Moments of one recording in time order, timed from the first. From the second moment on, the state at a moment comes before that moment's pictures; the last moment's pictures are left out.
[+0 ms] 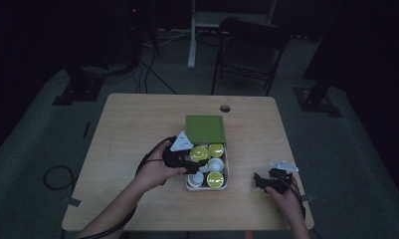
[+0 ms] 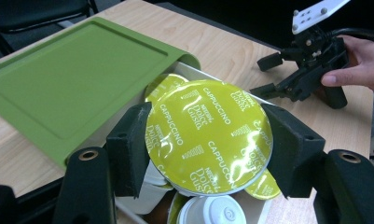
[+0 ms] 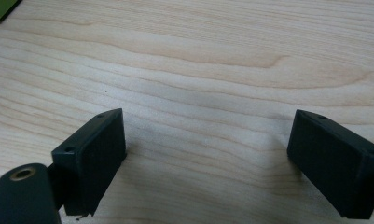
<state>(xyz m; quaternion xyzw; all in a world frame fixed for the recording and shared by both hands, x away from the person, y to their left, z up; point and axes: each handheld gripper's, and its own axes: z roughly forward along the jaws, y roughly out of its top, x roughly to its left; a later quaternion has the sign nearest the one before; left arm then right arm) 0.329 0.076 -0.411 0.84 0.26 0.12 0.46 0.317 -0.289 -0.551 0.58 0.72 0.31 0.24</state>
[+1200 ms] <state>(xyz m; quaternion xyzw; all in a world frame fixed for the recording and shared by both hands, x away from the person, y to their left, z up) 0.320 0.154 -0.421 0.81 0.32 0.17 0.46 0.317 -0.289 -0.551 0.58 0.72 0.31 0.24</state>
